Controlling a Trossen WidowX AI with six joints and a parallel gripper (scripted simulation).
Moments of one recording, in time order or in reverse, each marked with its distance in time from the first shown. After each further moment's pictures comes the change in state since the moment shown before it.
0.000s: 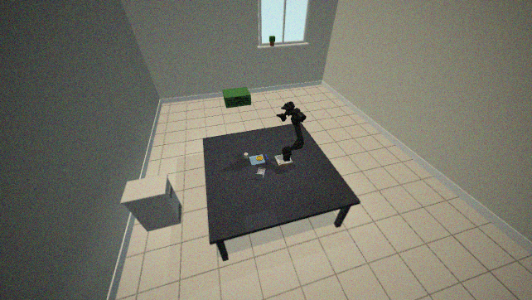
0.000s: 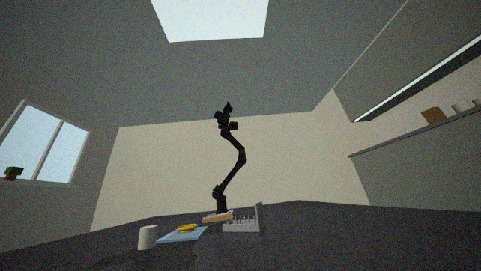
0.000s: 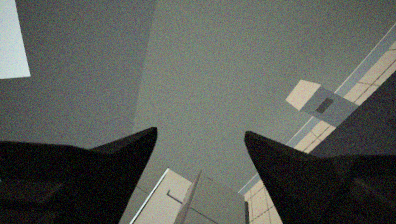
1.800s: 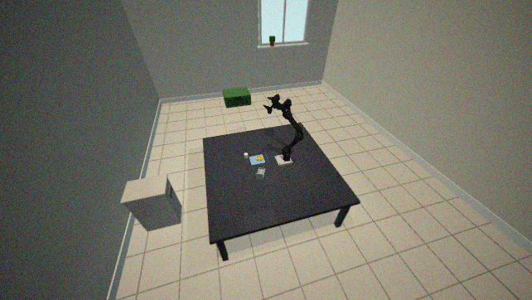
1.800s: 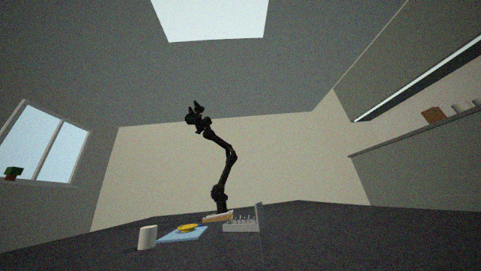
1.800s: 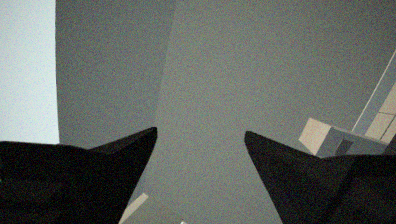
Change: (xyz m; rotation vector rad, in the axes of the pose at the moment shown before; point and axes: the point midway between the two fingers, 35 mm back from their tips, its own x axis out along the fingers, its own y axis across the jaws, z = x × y) arm 0.013 -0.090 0.184 0.110 -0.258 0.113
